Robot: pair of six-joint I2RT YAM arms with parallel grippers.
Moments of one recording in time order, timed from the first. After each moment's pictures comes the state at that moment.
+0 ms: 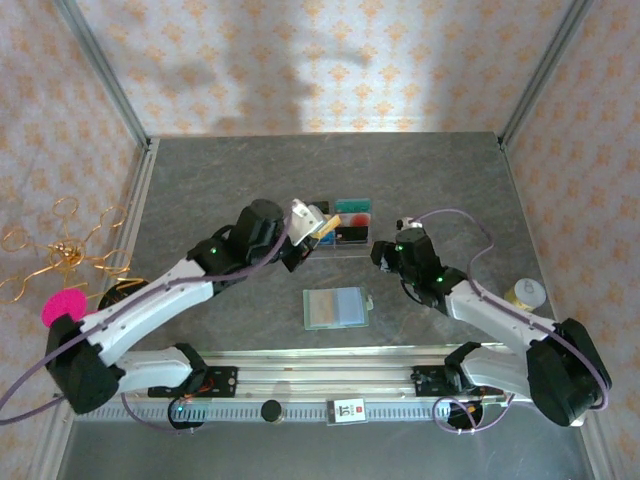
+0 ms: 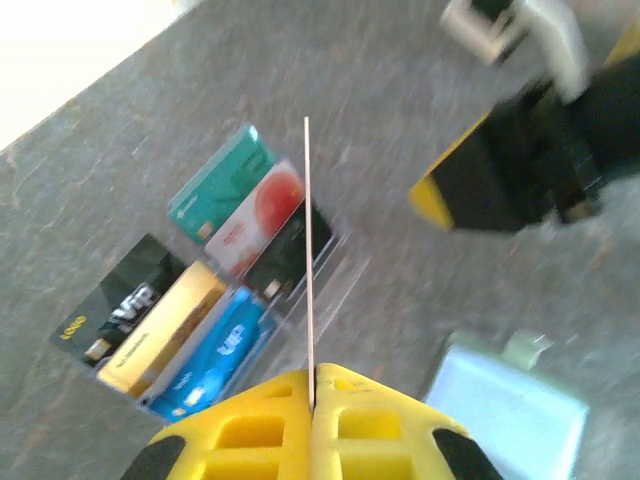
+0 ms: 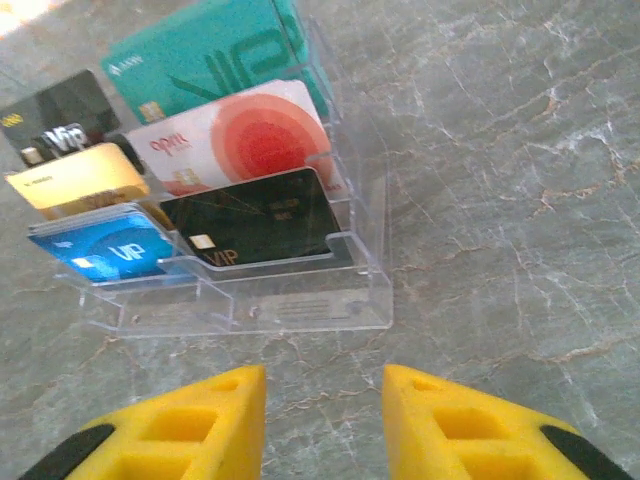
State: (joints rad) left arm -0.69 1.22 1.01 -0.39 0.10 0.21; right arm 0.55 1.11 0.53 -0.05 0.08 0.63
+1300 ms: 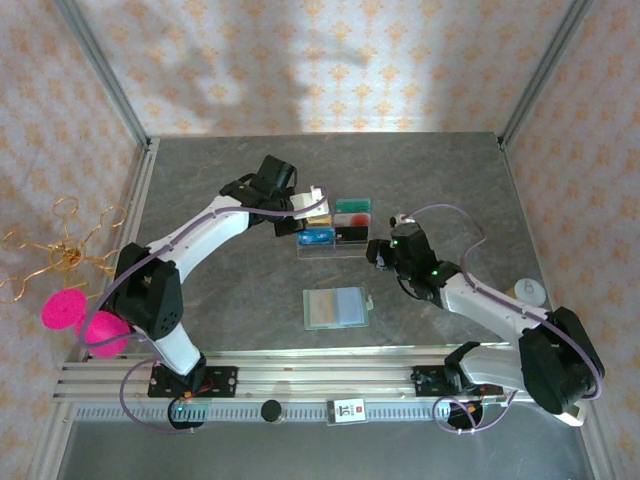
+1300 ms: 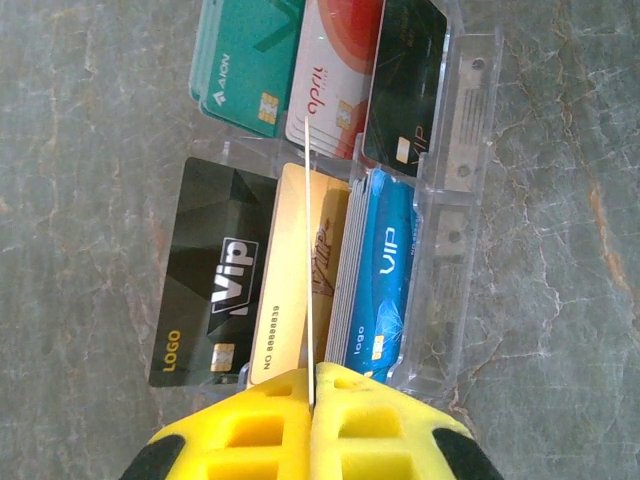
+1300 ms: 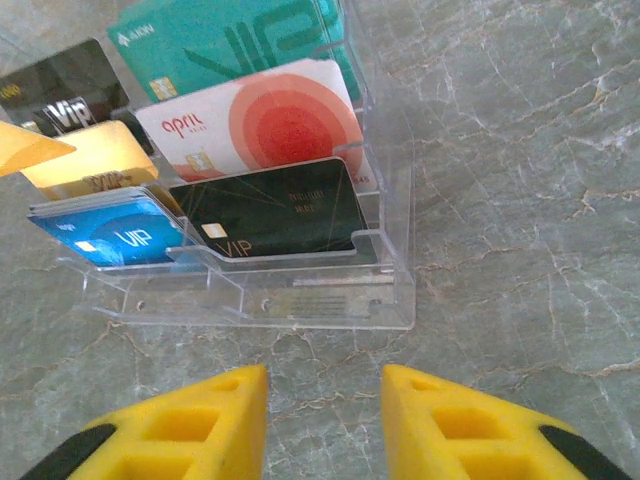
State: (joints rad) left arm -0.45 1.68 1.37 -0.66 0.23 0.85; right arm 0.55 1.20 0.58 -0.06 0.04 0.60
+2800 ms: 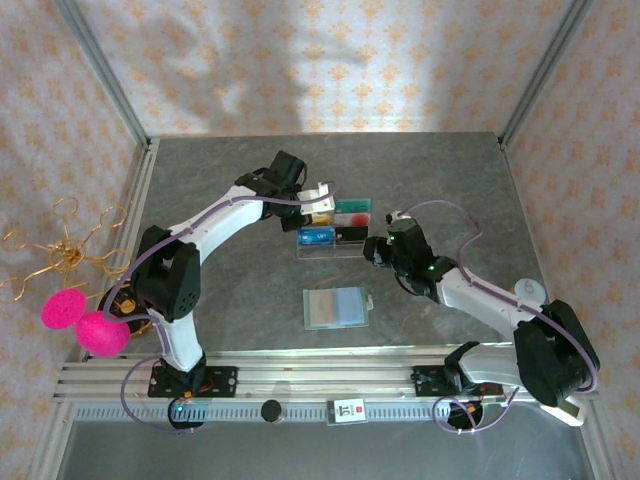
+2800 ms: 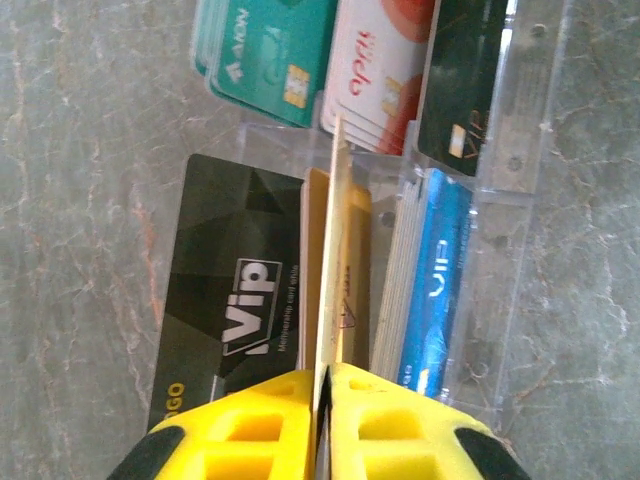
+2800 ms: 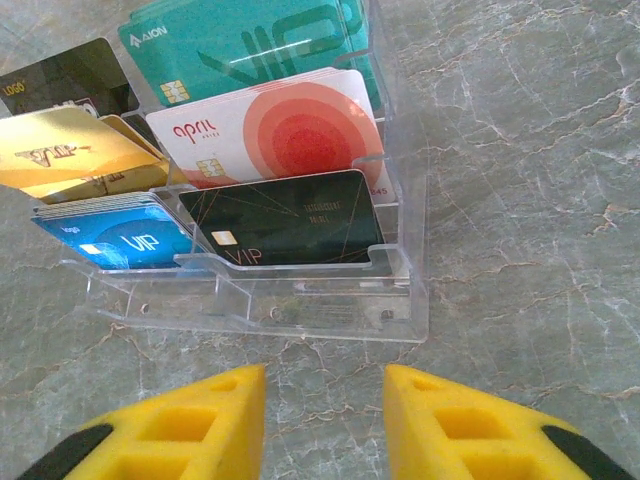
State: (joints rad) left arm -0.45 1.83 1.48 -0.68 0.18 0.84; right arm 0.55 1.23 0.62 -0.07 0.02 0.58
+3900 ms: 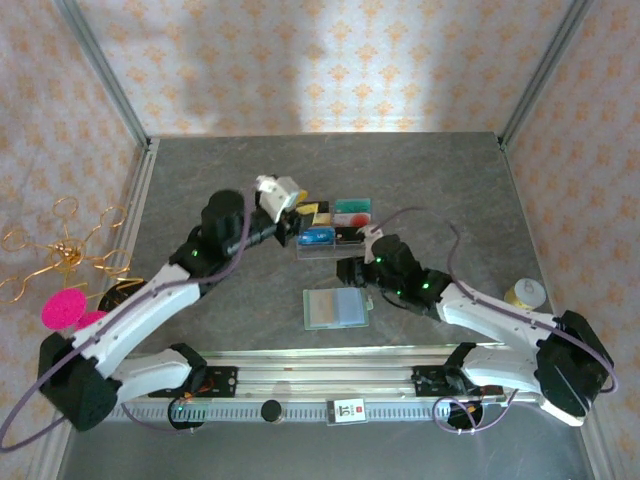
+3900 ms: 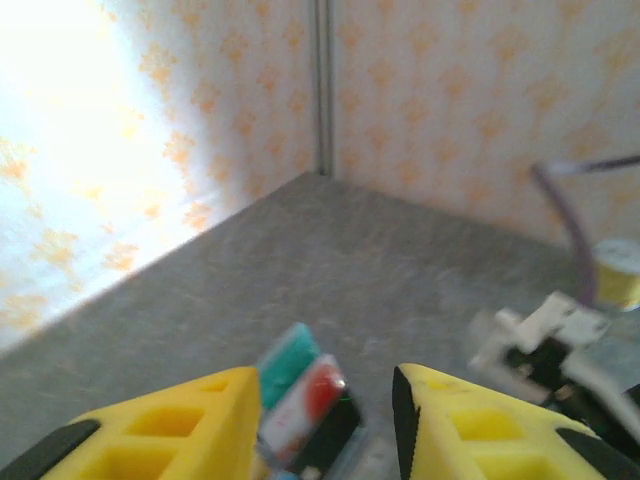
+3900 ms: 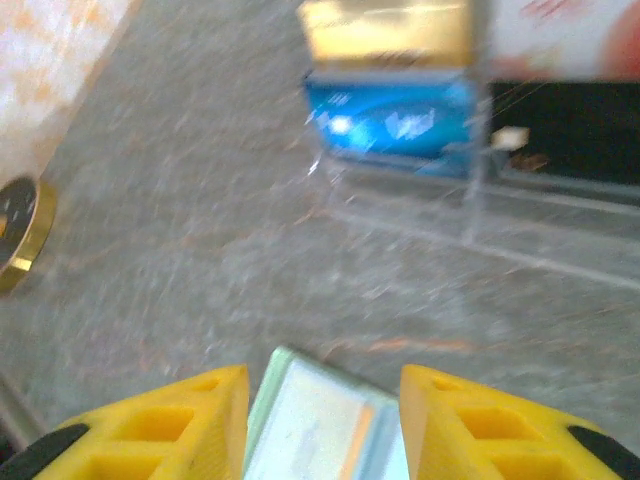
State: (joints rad) left arm -0.55 1.06 0.82 0.13 0.28 0.00; right arm 0.83 1.15 0.61 -0.07 -0.05 0.55
